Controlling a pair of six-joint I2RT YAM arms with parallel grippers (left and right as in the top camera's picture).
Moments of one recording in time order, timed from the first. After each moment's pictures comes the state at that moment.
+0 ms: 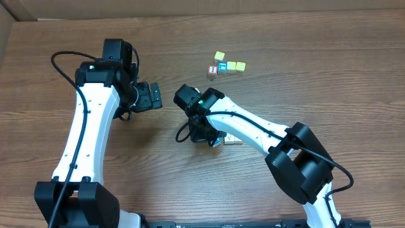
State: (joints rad) left arm -0.03 1.64 1.48 -1.23 0.02 -0.27; right arm 0.83 2.13 1.65 -1.04 -0.03 0.70
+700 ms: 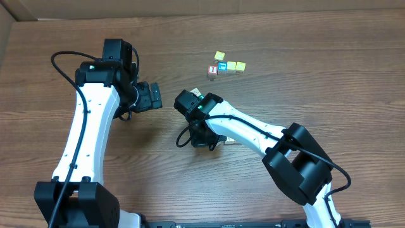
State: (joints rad) left arm -0.03 1.64 1.48 -1.23 0.02 -0.27; right arm 0.85 2.13 1.59 -1.00 -0.04 0.70
